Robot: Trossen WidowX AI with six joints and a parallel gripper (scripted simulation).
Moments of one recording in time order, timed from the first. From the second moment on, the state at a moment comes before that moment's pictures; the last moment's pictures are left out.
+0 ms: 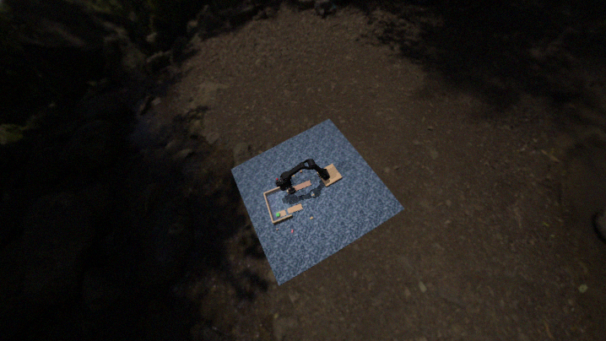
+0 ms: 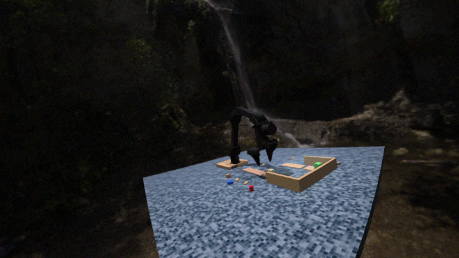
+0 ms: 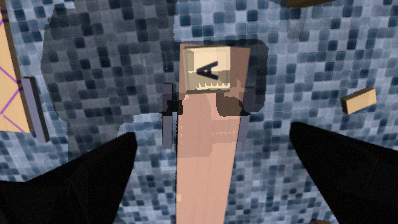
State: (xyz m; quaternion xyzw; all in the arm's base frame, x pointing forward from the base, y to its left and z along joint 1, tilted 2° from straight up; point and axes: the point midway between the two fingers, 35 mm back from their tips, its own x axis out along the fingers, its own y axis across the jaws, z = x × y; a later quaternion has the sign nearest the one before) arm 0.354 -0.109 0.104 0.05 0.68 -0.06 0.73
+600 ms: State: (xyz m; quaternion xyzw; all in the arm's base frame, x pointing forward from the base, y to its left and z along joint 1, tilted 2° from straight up) arm 0.385 -0.114 0.096 0.05 0.68 -0.06 0.73
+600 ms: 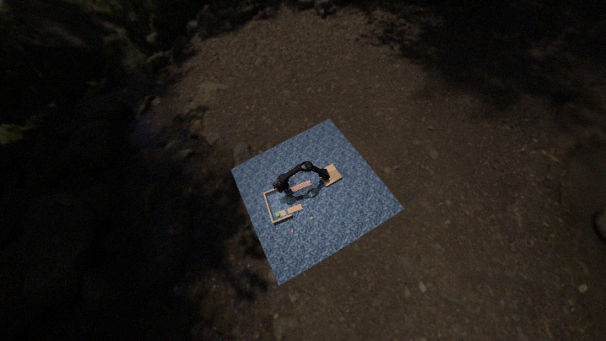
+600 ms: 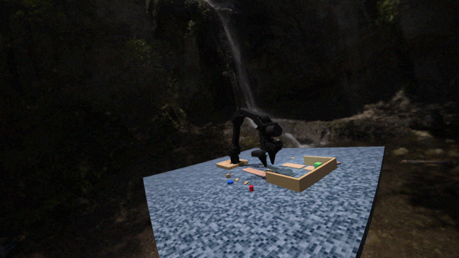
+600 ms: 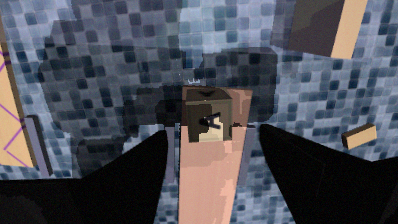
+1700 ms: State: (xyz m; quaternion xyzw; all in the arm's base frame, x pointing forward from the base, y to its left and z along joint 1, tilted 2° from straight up) arm 0.388 -0.115 0.053 0.05 0.68 -0.06 0.73
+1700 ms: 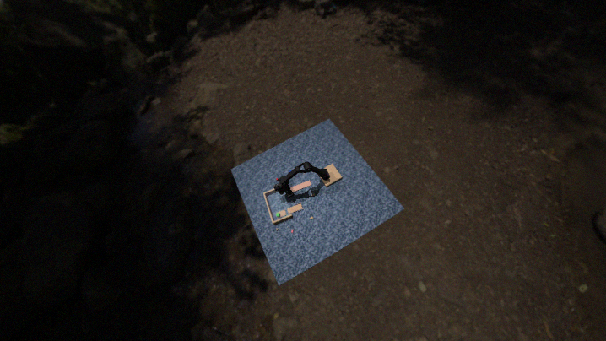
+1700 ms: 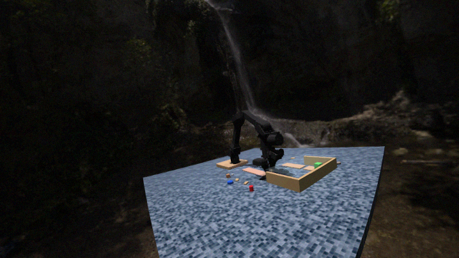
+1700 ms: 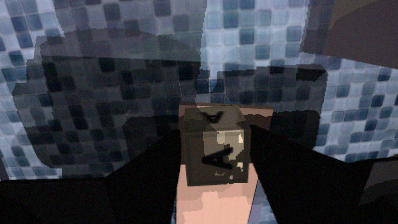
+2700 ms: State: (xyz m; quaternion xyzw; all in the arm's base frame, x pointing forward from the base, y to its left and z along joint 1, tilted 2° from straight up) arm 0.332 -0.099 0.091 0.05 0.68 -0.06 0.73
